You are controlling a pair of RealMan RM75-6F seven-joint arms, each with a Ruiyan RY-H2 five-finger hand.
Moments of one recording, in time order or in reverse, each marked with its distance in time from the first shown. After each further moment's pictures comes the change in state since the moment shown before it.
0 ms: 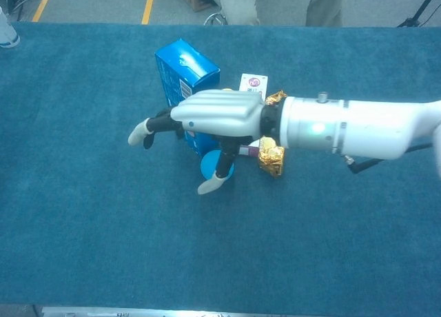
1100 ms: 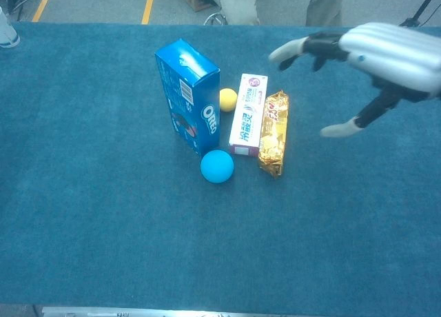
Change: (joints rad) left arm -0.008 -0.002 0.004 -0.015 0.013 -0.009 0.026; right arm -0.405 0.401 -0.034 -0.176 -0.118 0.311 -0.083
